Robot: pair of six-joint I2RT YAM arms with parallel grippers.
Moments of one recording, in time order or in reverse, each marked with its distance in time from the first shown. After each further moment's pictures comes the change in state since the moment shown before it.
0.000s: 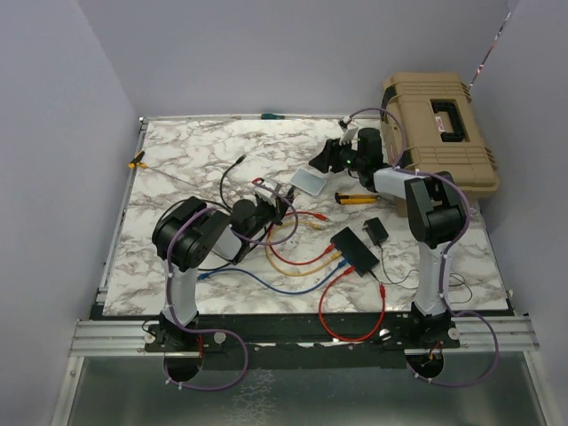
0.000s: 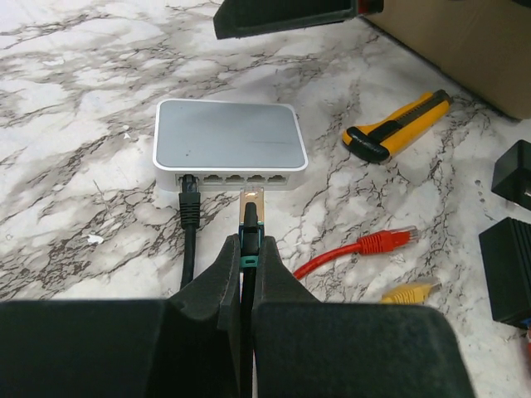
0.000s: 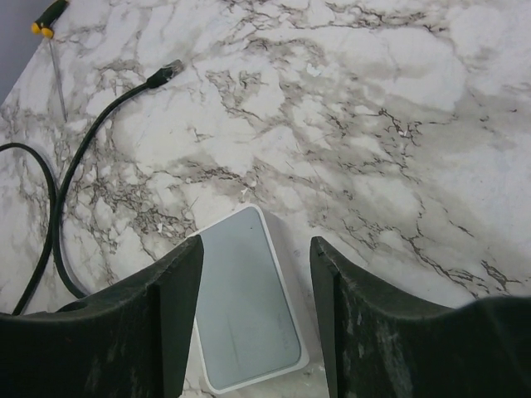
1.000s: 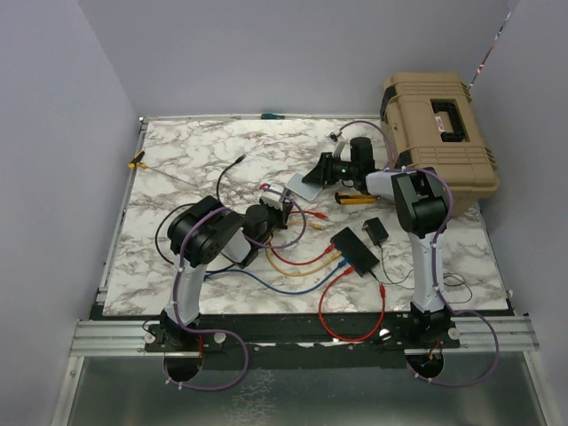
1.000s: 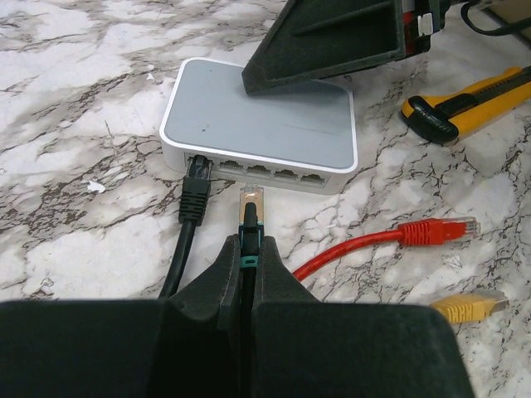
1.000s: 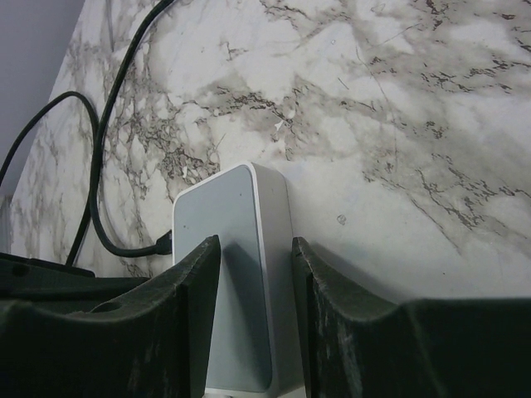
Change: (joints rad) left arm -0.077 0.106 0.047 -0.027 -0.240 -0.031; right arm 0.006 0.199 0.092 -0.038 -0.245 0.119
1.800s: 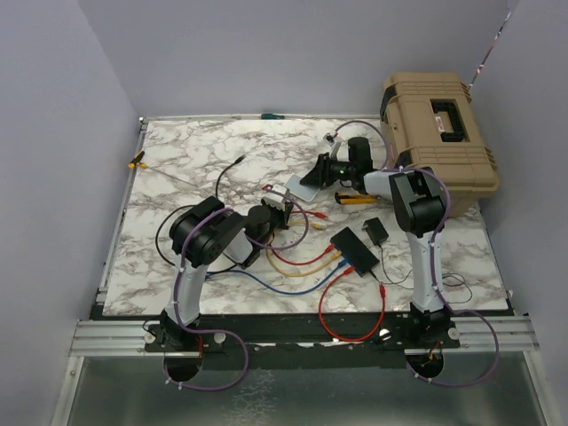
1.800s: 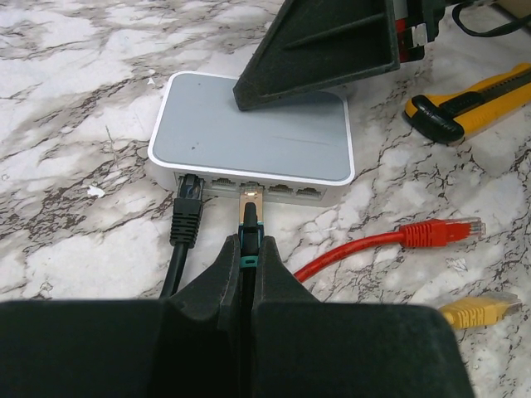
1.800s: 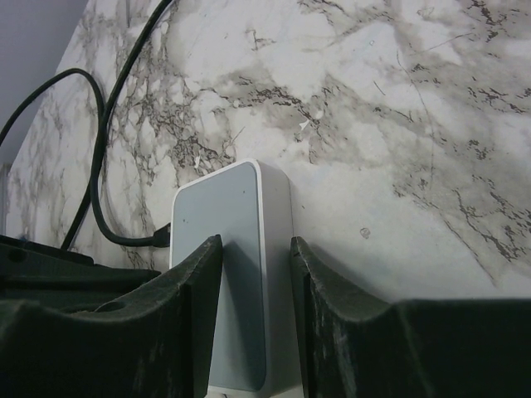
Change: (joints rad) left arm -0.020 0.011 0.015 0.000 -0.033 0.030; right arm 0.010 0.021 0.024 -0.002 -0.065 -0.047
